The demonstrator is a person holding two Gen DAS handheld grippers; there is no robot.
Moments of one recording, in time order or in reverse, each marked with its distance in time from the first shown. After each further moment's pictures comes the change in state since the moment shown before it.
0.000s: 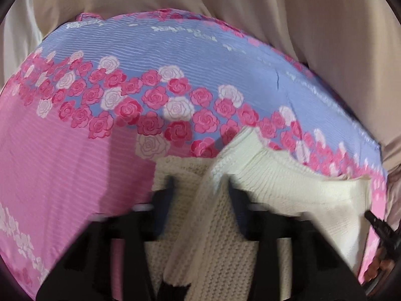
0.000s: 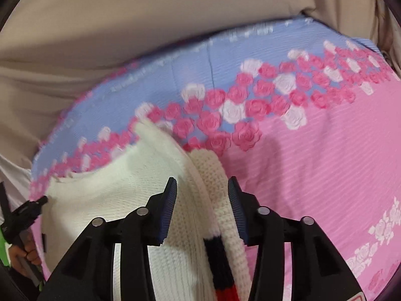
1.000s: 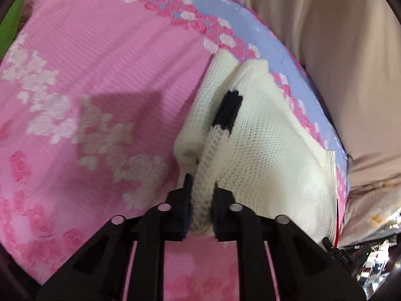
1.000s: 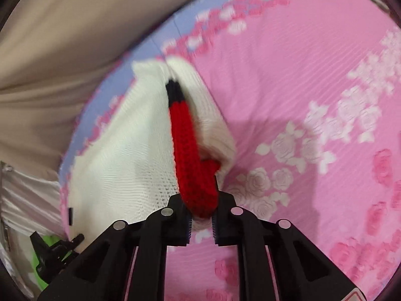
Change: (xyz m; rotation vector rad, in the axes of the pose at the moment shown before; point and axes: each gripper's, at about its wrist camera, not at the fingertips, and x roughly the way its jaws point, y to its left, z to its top) left arm -0.092 0.063 -0.149 -0.315 0.084 -0.180; right arm -0.070 -0.042 -0.123 0.257 0.014 0.150
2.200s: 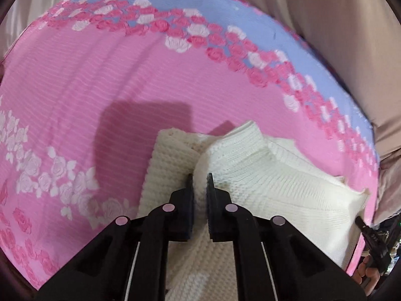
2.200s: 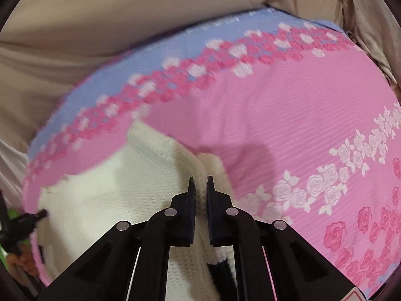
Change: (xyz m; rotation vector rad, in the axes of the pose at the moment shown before) left arm 0.063 -0.057 0.026 0.229 0.005 0.172; right arm 0.023 0.010 0.035 -0.247 -0.031 -0.217
